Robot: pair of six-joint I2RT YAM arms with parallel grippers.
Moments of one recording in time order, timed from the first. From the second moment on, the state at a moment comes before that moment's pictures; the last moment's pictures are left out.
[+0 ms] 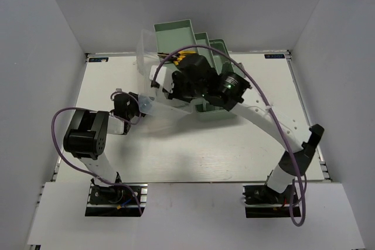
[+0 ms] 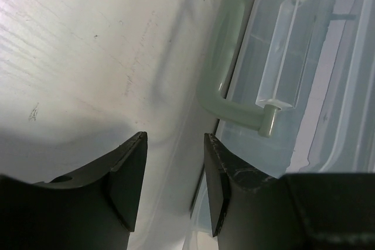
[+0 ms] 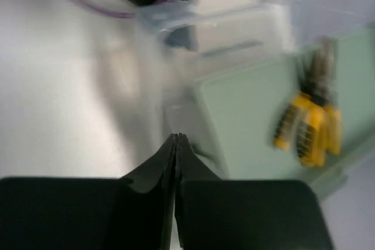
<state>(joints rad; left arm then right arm) -0.11 1.74 0.58 0.71 0.22 -1.24 1.03 1.69 1.94 -0.88 -0.10 -0.59</state>
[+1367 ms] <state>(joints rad) -0.15 1.75 1.22 0.41 0.39 -1.14 0.10 2.01 1.61 -0.66 -0.72 -0.11</state>
